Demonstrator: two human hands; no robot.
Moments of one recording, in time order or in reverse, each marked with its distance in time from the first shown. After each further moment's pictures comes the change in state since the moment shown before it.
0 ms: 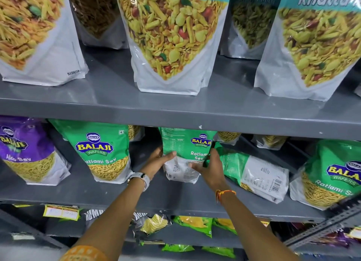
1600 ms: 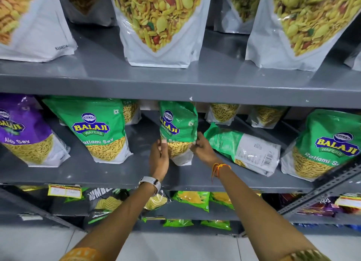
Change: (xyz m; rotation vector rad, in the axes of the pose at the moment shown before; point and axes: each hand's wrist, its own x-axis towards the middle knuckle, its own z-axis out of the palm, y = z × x) left_hand -0.054 -0.027 0.050 0.252 0.453 0.066; right_hand -0.004 0.004 0.002 0.048 -0.293 0.118
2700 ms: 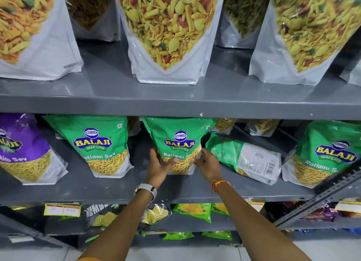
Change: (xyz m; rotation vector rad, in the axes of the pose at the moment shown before) left_hand 0.027 -0.009 -0.023 -0.090 -0.205 0.099; right_hand 0.007 0.030 0.011 -0.096 0.224 0.055
